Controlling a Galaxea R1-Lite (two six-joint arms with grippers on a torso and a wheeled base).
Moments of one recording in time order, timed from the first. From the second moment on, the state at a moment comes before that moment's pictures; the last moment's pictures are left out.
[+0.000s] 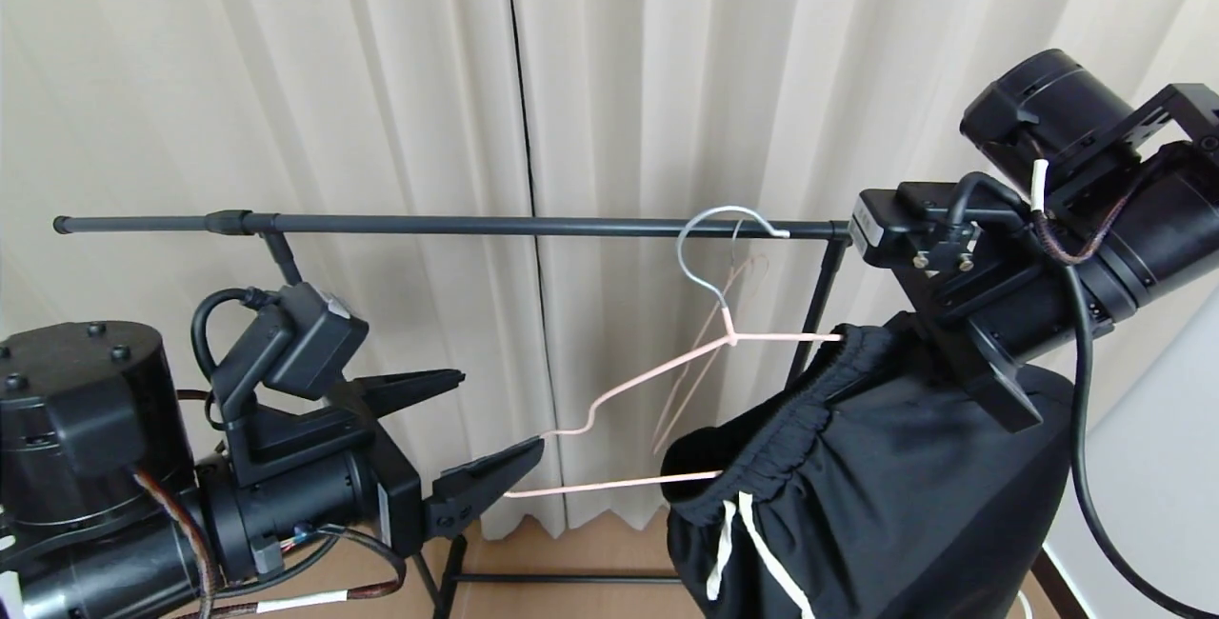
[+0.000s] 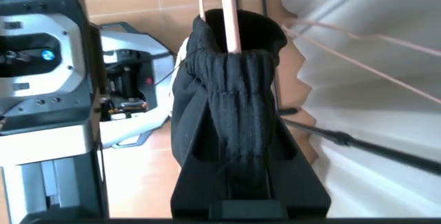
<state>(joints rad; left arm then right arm) -0.54 1.41 -0.41 -0.78 -0.24 0.02 0.42 1.74 -1.66 1.01 0.47 -0.83</state>
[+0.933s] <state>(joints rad) -0.72 1.55 -0.66 -0.21 -0.03 -0.47 0.49 1.55 -1.50 0.76 0.12 -0.61</state>
